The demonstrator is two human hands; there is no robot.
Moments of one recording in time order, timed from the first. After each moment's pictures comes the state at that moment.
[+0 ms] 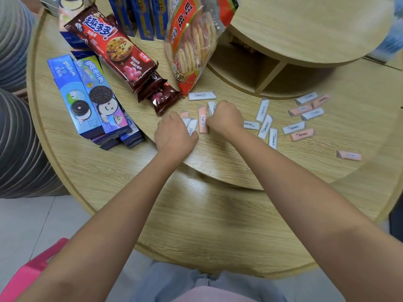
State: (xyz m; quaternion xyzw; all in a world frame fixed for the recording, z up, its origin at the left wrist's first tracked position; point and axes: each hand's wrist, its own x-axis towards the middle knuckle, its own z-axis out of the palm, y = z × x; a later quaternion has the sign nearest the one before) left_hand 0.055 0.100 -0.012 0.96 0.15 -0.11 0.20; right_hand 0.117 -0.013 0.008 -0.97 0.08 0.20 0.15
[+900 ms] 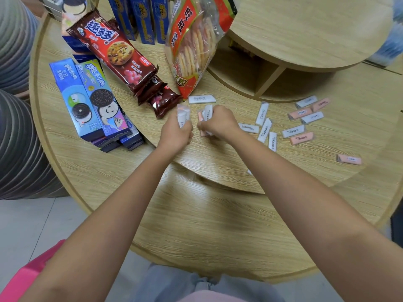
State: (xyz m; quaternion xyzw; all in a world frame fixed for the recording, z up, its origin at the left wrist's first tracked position) left_hand 0.064 0.106 -0.013 0.76 0.21 -0.11 0.60; right_hand 0.115 -0.011 0.015 -0.92 0.07 0.27 0.28
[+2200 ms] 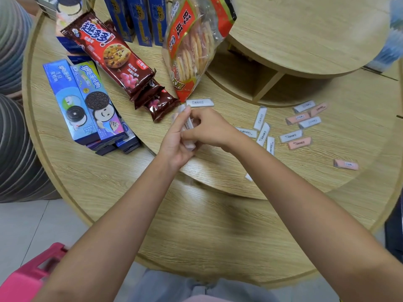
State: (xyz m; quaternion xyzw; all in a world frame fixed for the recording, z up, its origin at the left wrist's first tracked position) left_hand 0.064 0.090 0.008 0.27 0.29 -0.17 0.90; right_hand 0.095 0.002 0.063 -0.87 -0.06 0.31 0.38
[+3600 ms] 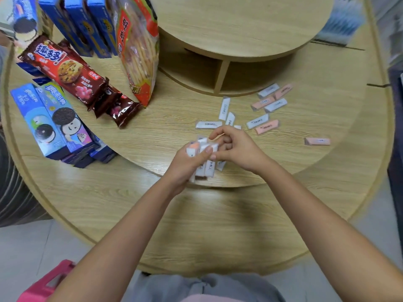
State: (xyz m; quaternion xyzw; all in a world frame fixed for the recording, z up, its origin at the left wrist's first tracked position) left_hand 0.010 0.010 0.007 0.58 0.13 -0.27 0.75; right_hand 0.040 -0.149 0.046 -0.79 0.01 0.28 0.55
